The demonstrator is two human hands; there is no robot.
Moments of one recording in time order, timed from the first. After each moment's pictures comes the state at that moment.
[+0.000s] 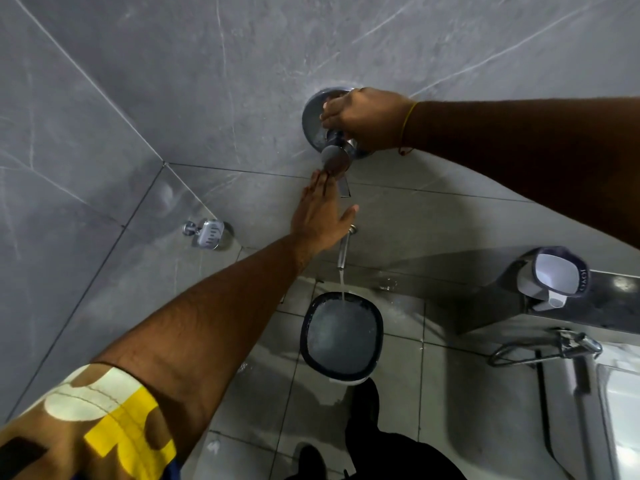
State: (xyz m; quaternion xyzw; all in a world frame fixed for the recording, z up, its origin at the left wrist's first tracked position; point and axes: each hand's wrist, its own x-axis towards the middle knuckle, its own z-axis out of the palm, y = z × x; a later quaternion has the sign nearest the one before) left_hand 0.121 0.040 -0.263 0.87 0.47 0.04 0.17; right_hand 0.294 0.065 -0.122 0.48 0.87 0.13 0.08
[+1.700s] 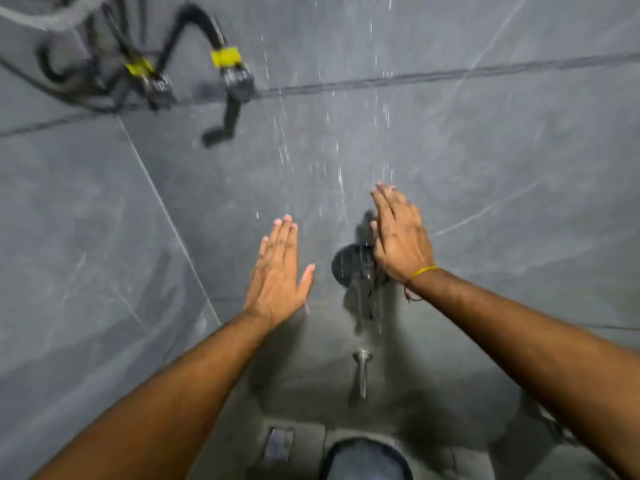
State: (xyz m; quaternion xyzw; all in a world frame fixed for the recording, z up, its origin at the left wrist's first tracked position) left_hand -0.012 0.062 -0.092 0.88 0.37 0.29 -0.08; right_hand 0.236 -0.014 -0.062 0.69 0.60 0.26 -0.32
